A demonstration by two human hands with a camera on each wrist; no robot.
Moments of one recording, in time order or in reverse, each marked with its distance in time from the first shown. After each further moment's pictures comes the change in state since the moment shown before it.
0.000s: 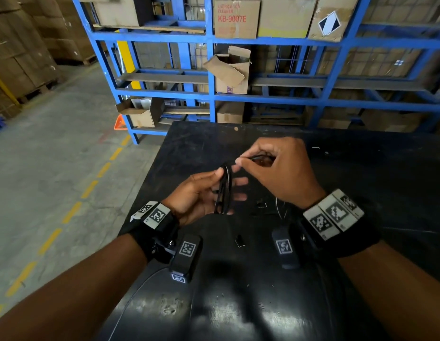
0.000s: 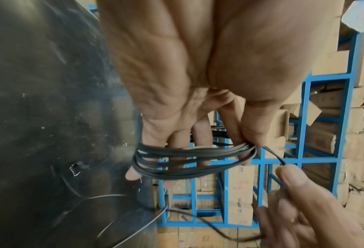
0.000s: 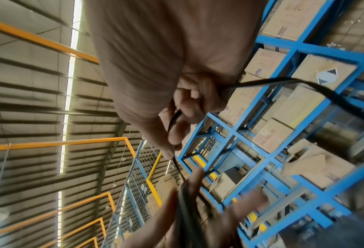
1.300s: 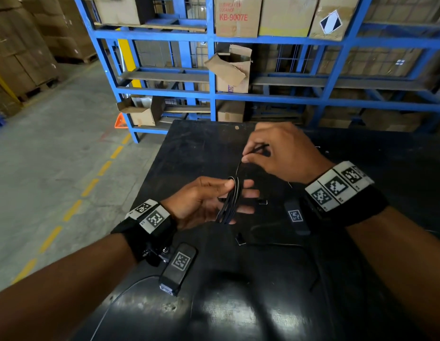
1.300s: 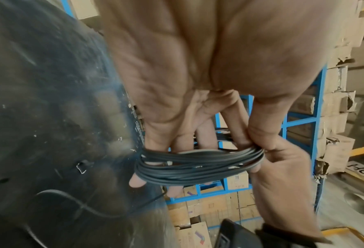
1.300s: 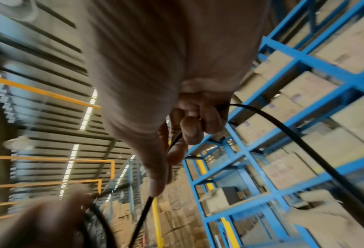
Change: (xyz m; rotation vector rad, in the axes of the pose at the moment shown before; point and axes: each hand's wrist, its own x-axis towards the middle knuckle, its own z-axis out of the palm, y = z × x) left_hand -0.023 0.009 0.015 0.064 -0.155 -0.069; right_hand 0.033 0.003 -0.018 -0.370 -0.296 -0.186
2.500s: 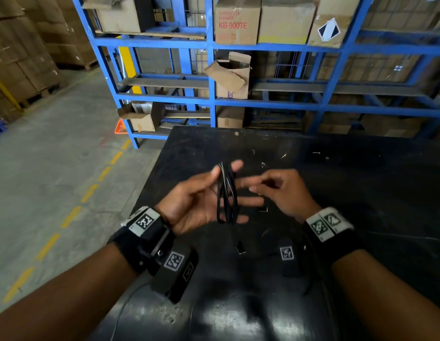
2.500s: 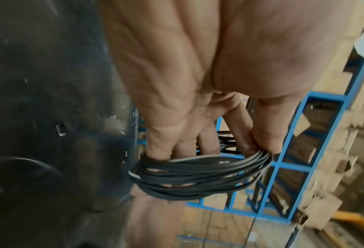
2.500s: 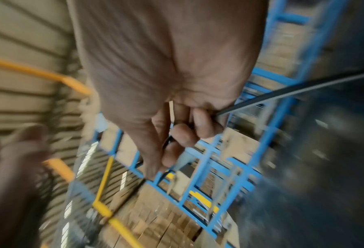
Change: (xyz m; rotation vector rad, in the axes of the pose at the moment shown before) left_hand 0.009 0.012 -0.006 -0.309 -0.226 0.162; right_hand -0.047 0.042 0.072 0.636 0.132 0.415
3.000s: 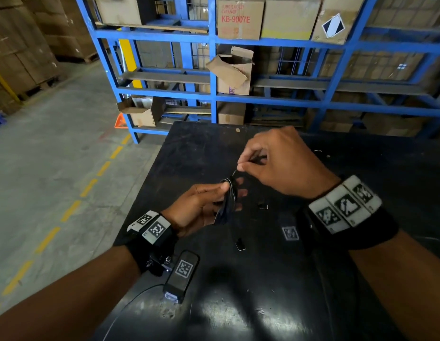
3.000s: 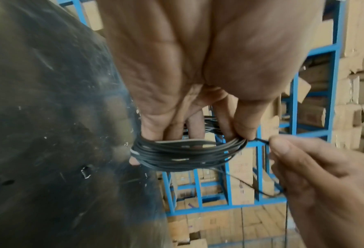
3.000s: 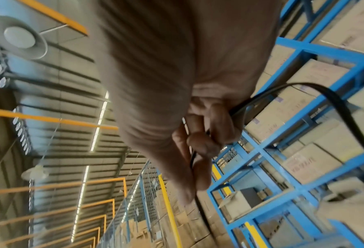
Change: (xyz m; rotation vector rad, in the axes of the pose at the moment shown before) left_hand -0.002 -0.023 -0.020 0.307 0.436 -0.072; right_hand 0.016 -0.115 -0.011 -0.557 -0.143 -0.298
